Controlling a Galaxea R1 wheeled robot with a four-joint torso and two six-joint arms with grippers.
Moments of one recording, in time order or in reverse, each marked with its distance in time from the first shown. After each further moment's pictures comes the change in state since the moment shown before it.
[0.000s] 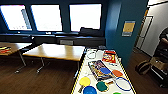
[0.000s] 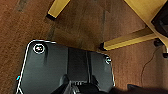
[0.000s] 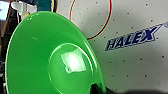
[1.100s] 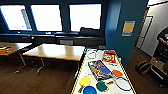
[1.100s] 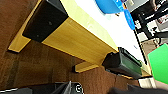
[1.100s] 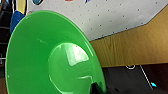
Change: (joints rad) left arm -0.282 -0.208 0.402 -0.001 0.090 0.000; right arm -0.229 -0.313 0.590 -0.067 0.419 -0.068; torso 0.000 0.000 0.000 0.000
